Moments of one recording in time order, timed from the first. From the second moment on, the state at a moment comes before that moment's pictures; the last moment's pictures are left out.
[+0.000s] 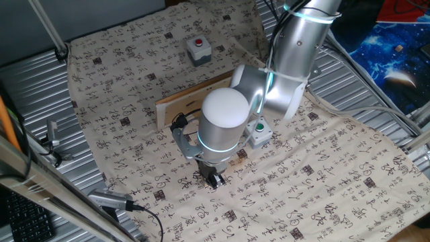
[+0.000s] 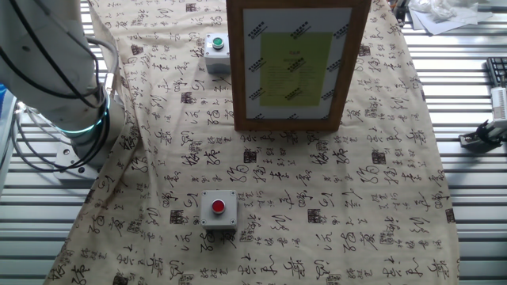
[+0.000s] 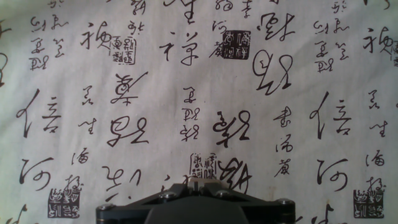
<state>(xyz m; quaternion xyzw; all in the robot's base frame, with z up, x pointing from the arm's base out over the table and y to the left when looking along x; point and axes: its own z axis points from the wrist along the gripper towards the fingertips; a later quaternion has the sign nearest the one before) 0.501 0.291 0.035 -0.03 1.00 0.00 0.05</state>
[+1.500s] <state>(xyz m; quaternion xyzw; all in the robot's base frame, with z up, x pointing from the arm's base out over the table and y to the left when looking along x) 0.529 0.293 0.105 -0.03 1.00 0.01 0.03</state>
